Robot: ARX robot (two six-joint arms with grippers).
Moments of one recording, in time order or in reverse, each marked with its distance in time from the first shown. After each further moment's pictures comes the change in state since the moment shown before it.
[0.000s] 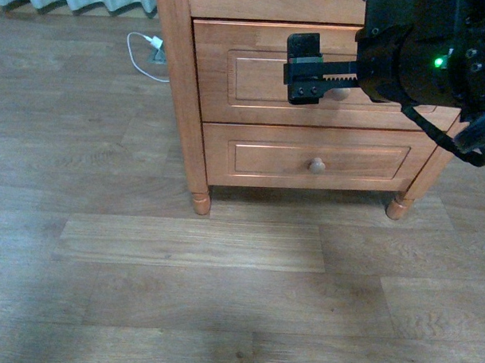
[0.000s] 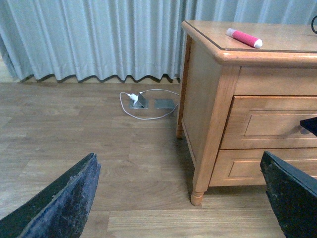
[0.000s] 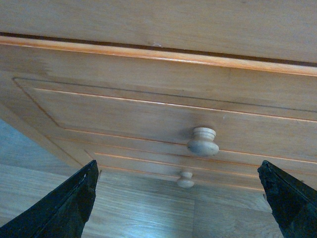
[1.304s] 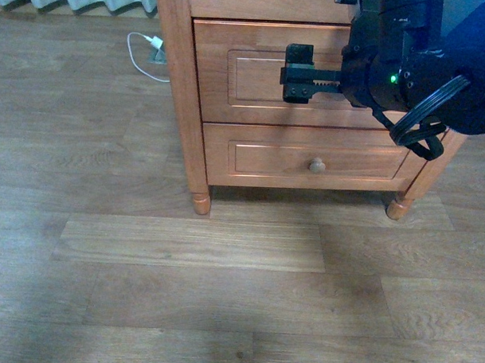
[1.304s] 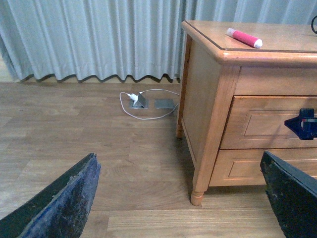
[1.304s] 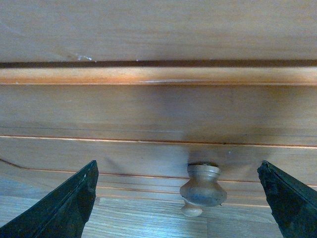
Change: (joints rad) left arm 0.000 0.000 0.000 0.000 0.000 0.000; right arm -0.035 0.186 0.159 0.028 -0.021 0.069
